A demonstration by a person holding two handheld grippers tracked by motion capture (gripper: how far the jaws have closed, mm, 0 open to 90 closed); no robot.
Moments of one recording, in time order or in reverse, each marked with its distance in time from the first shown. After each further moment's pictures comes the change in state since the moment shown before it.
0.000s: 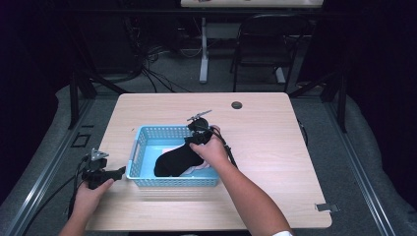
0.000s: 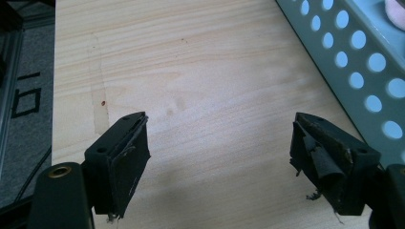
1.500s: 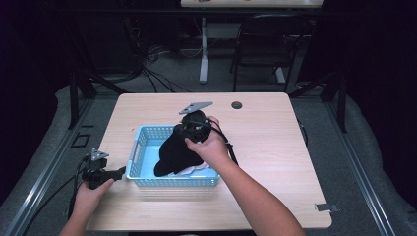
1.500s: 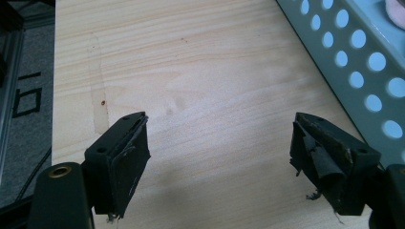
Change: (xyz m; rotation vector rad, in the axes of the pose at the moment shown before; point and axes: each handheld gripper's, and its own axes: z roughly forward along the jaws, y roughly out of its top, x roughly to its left) left arm -0.001 0.000 0.000 0.000 0.004 0.003; right arm 0.048 0.027 -0.093 -0.240 0.111 -0.175
